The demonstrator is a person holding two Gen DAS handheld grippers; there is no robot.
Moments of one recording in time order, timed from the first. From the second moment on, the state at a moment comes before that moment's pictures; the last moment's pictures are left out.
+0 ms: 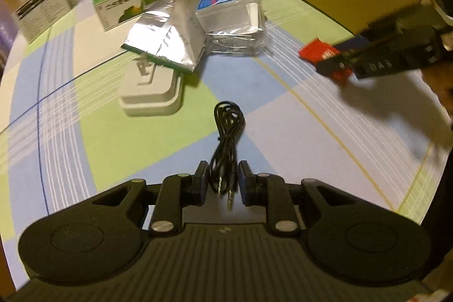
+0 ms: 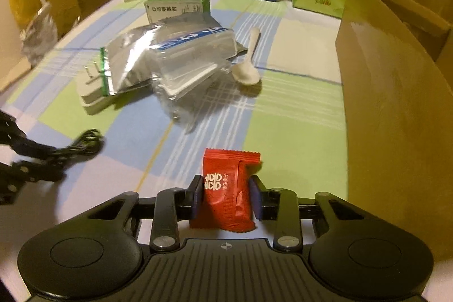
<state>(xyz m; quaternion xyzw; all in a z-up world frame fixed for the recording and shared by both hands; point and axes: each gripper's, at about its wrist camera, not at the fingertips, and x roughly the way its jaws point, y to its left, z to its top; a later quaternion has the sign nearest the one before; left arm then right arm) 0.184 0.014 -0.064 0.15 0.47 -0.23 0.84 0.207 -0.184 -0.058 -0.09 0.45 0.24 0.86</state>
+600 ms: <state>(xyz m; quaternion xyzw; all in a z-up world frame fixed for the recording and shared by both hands) 0.141 0.017 -0.062 0.06 0.40 -0.15 0.90 0.117 -0.186 -0.060 -0.03 0.39 0.25 0.89</state>
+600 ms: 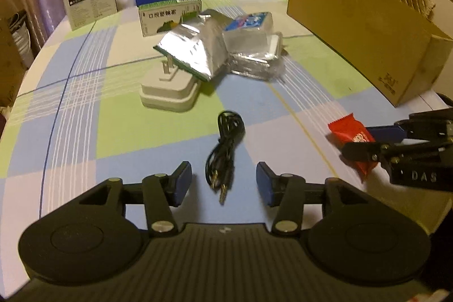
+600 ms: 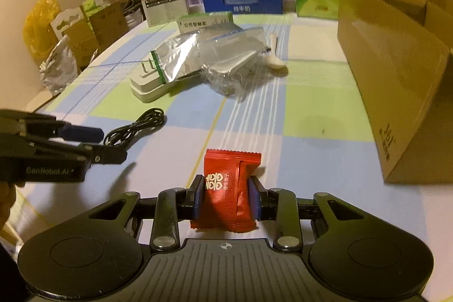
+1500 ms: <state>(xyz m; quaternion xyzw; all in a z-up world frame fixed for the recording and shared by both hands) 0.153 0.000 -0.073 0.07 0.38 -0.17 0.91 0.114 -0.174 -0.070 -0.09 0.36 0.23 0.90</state>
